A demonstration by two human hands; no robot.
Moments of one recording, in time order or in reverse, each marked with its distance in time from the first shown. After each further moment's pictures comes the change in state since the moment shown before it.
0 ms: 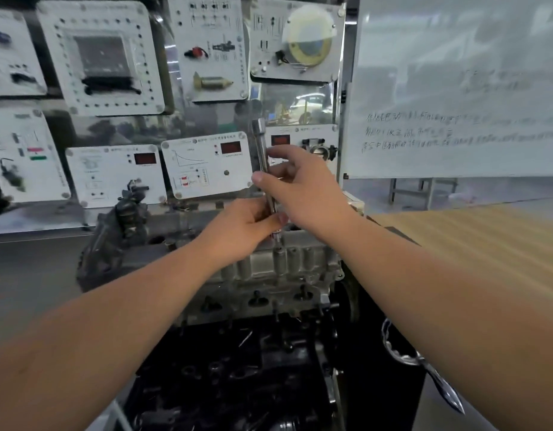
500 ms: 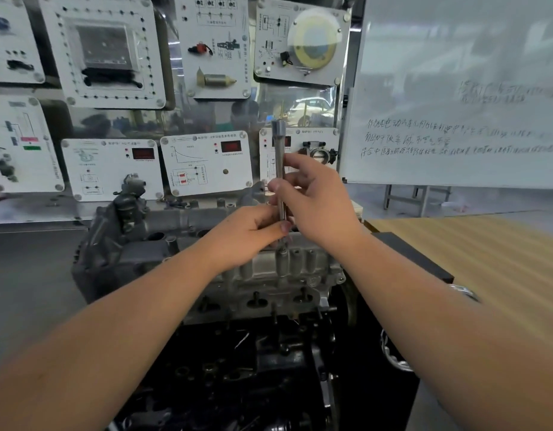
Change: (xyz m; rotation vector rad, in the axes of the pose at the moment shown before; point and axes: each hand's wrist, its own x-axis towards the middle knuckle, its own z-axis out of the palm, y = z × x) left_hand -0.006 -0.010 0.005 -0.171 -0.096 0.044; right_hand -0.012 0.011 0.005 0.019 0.066 -0.062
